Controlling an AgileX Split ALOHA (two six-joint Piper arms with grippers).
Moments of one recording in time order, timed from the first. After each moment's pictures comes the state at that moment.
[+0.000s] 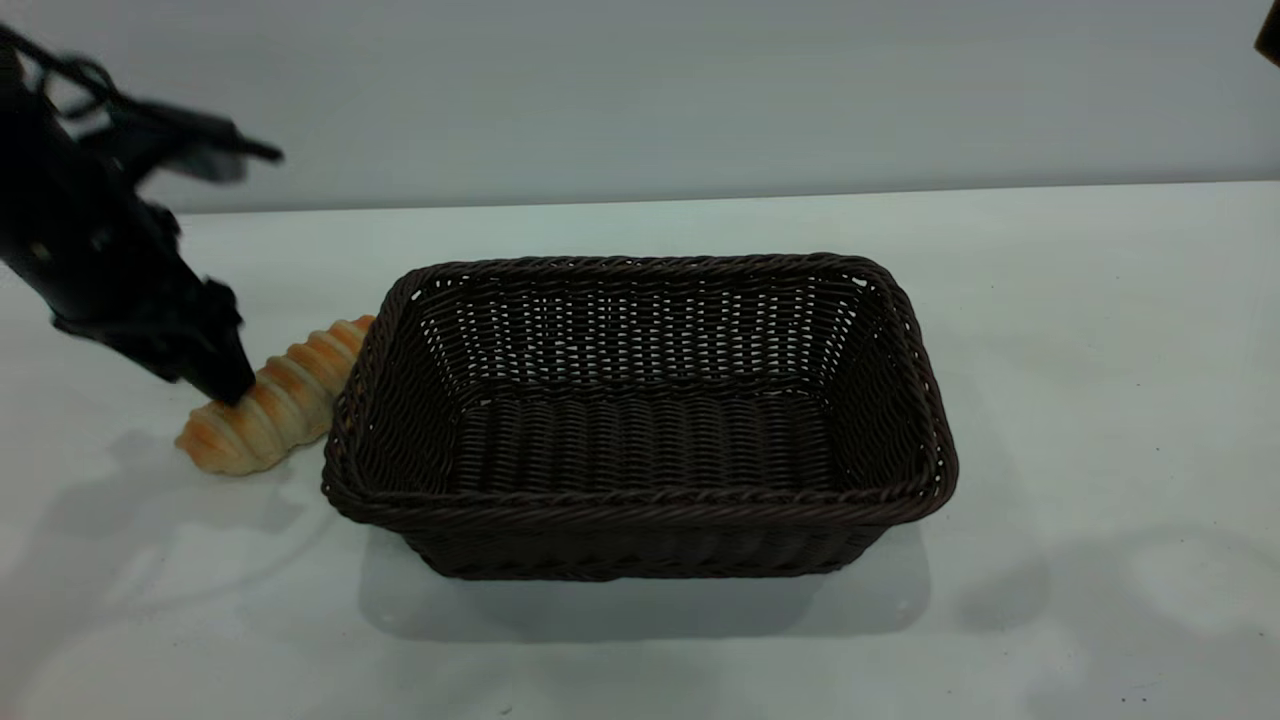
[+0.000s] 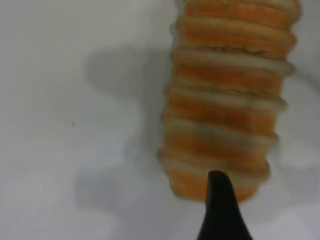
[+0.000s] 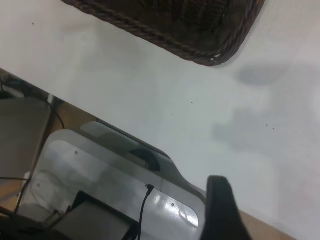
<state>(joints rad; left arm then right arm) -0.02 2.08 -1.12 -0.31 0.29 0.69 0.27 1.30 -1.12 0.30 1.18 -0.22</state>
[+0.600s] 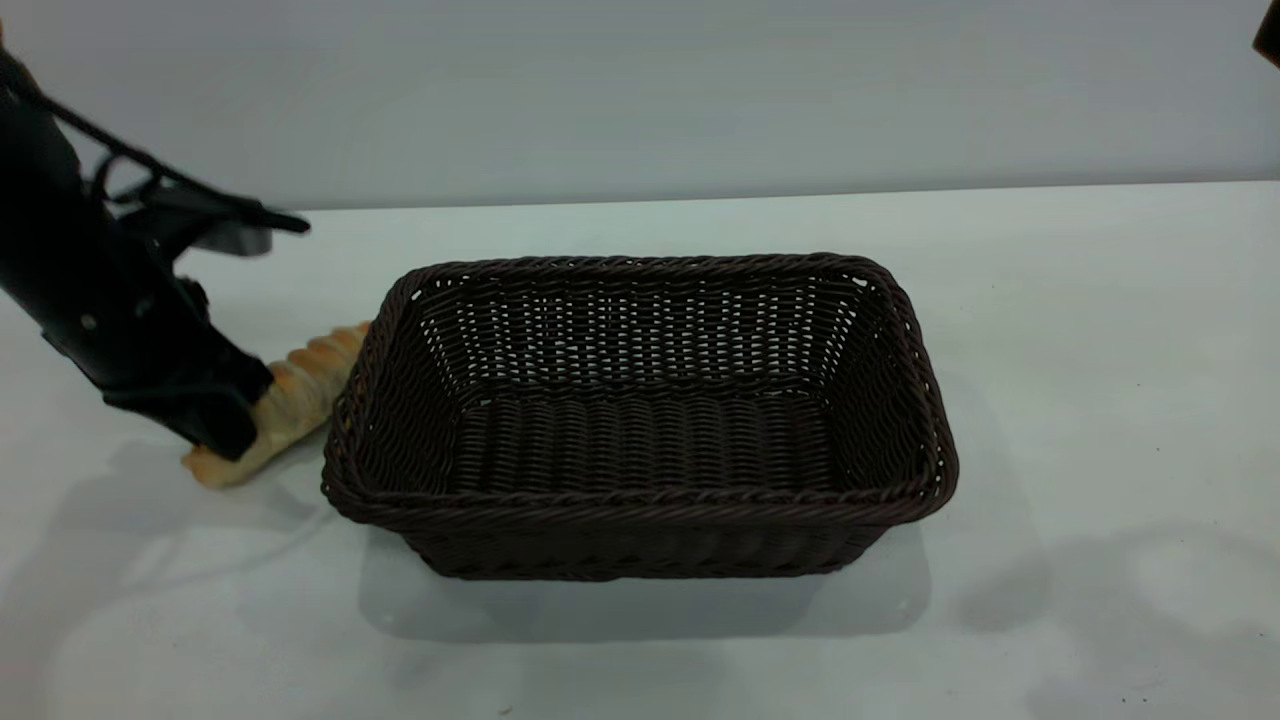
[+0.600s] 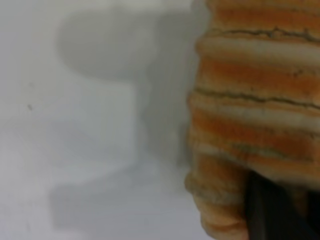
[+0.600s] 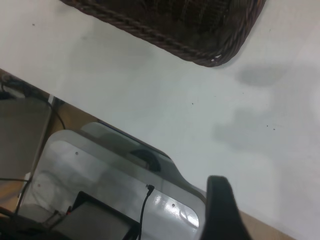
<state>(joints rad) -0.02 2.16 -1.14 -0.32 0.31 0.62 0.27 1.30 -1.12 0.30 1.17 -0.22</state>
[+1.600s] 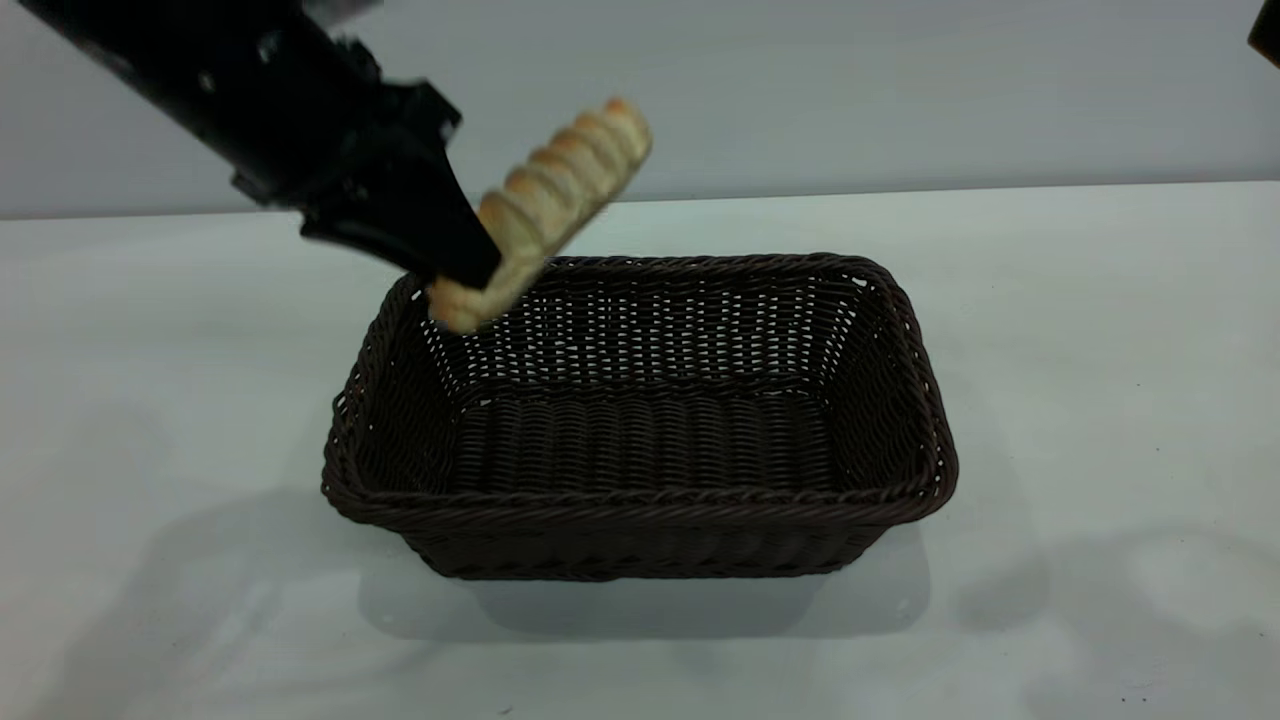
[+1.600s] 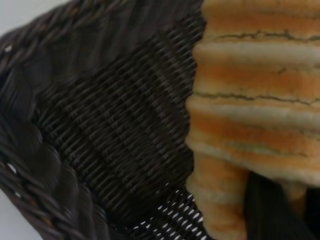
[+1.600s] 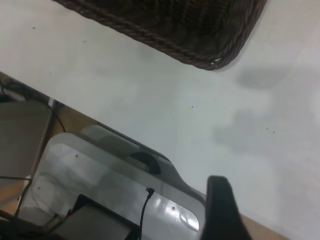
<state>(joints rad) -0.26 1.89 -1.14 -0.84 0.60 0.82 0.27 1.30 -1.12 0.30 1.17 -0.22</state>
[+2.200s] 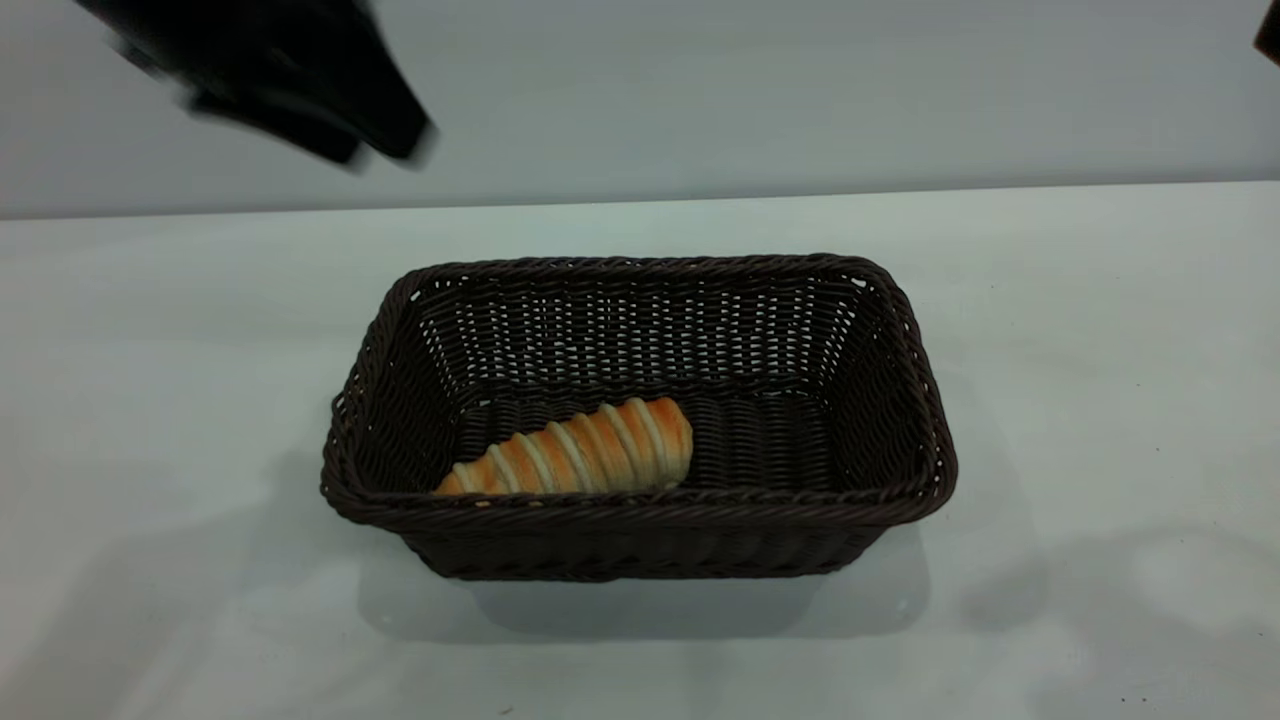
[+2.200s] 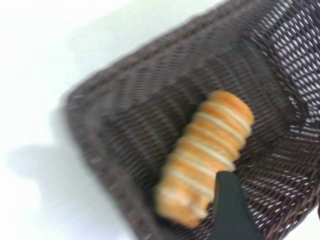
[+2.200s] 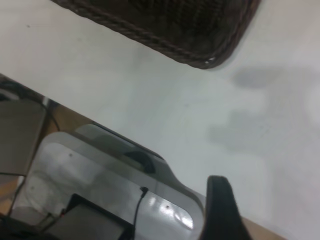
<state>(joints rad) -0.21 1.67 -1.14 -0.62 0.58 0.62 0.27 1.29 -1.12 0.28 1.17 -0.22</state>
